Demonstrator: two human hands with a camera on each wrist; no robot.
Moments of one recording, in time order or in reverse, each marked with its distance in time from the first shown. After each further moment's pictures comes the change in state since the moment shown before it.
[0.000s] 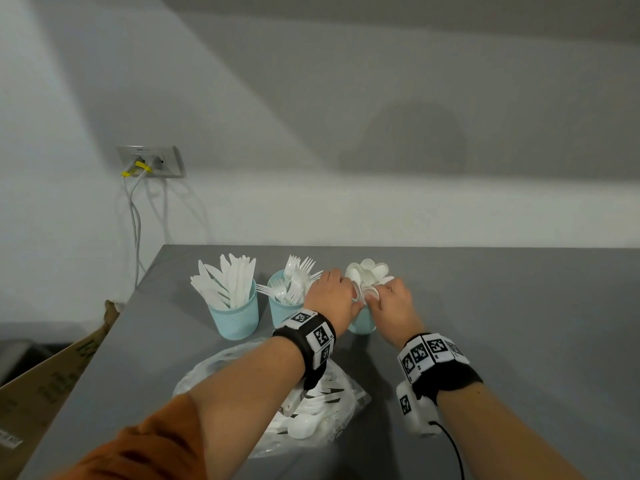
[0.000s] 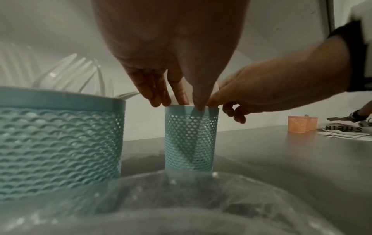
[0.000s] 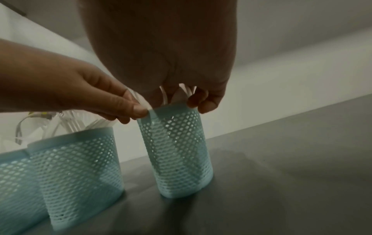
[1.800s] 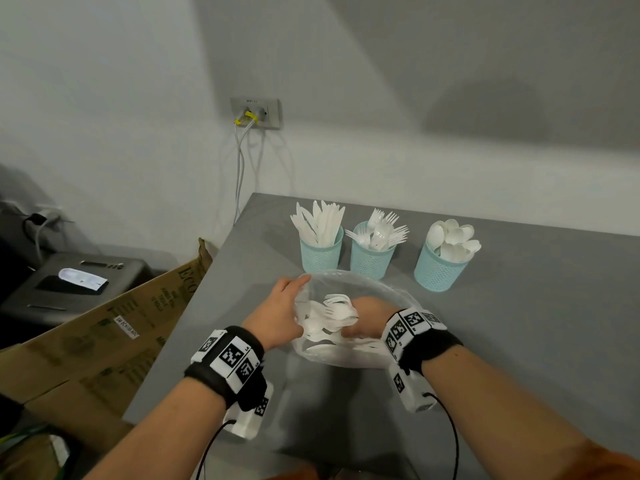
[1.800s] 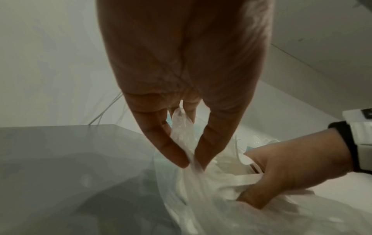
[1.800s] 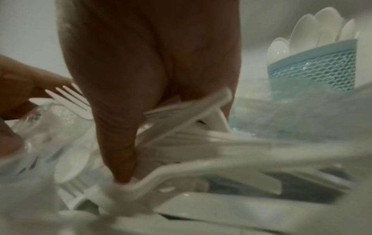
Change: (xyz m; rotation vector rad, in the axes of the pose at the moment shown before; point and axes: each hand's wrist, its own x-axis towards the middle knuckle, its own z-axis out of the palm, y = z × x) left_hand -0.213 -0.129 -0.071 -0.492 -0.205 -0.409; right_hand -0.079 -0.130 0.090 -0.323 -0.774 -0.220
